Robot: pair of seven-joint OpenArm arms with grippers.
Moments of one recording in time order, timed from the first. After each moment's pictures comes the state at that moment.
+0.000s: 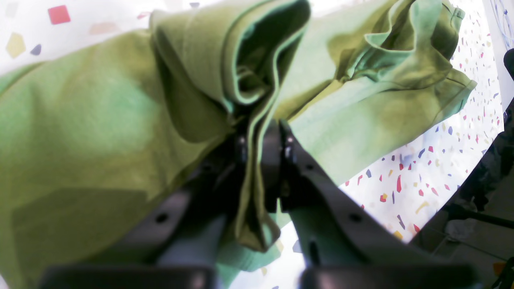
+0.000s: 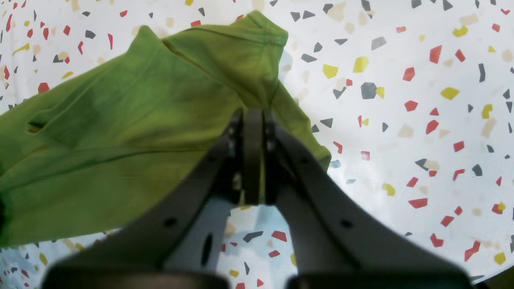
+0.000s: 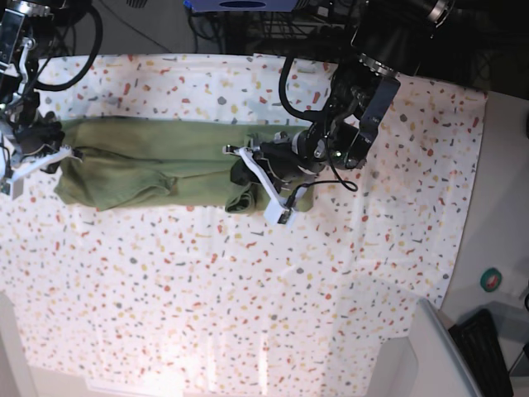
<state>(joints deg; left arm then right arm) -2.5 -7.9 22.6 73.1 -36.1 -10.5 36.8 -14.2 6.6 25.3 94.7 18.5 7.5 -47.0</state>
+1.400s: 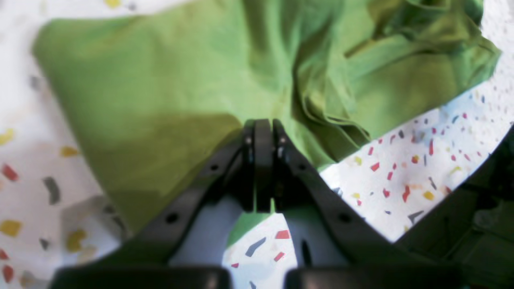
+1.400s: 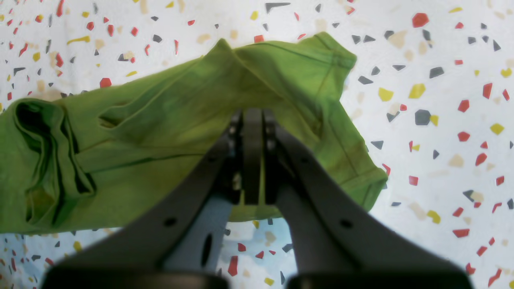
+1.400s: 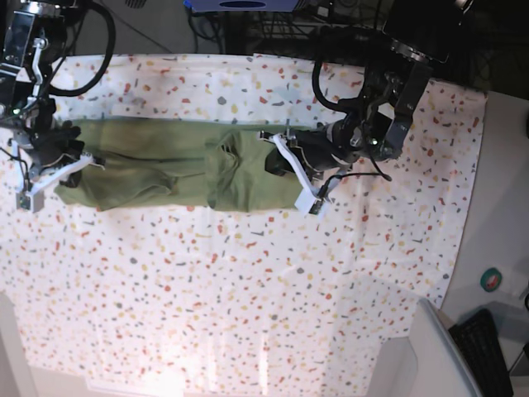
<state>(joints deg) 2.5 -14.9 19.7 81.7 -36.3 -10.7 41.1 -13.7 5.5 19.5 98.4 18.5 7.5 -47.2</state>
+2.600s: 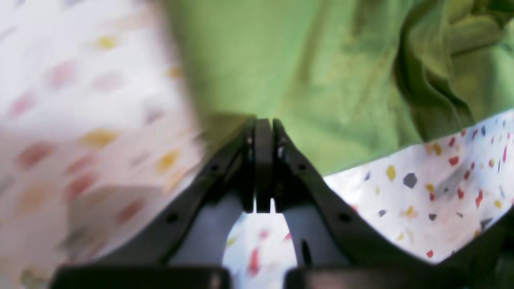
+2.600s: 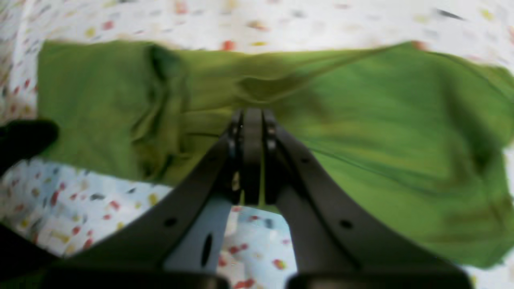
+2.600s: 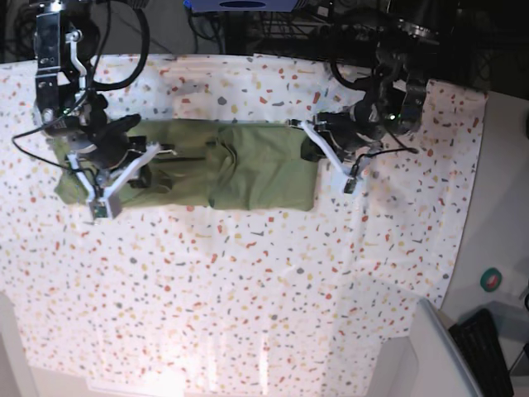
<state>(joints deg) 11.2 -13.6 6.5 84.3 -27.5 -11.4 37.6 -13.8 6.1 -0.7 100.9 18.3 7.5 -47.5</state>
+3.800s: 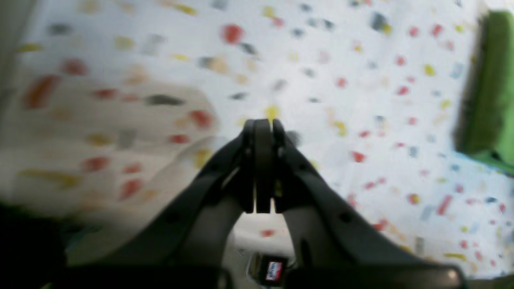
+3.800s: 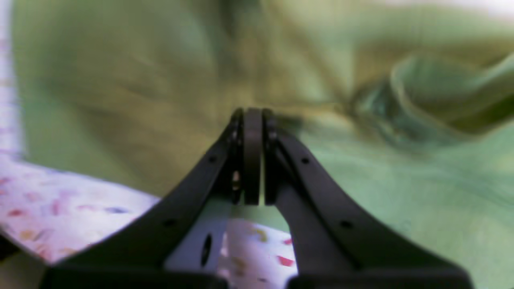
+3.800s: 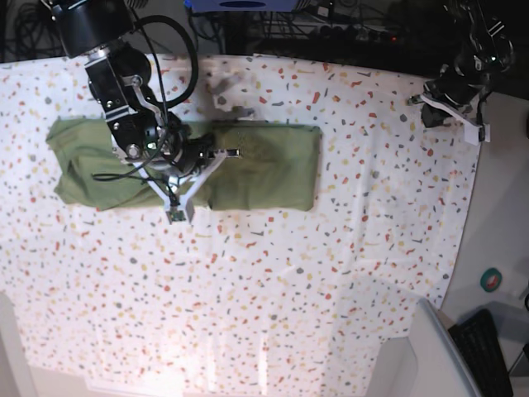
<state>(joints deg) 22.5 -10.6 -33.2 84.6 -26.9 -25.4 37.2 -2.3 5.4 -20.2 84.8 18.7 -8.7 -47.0</state>
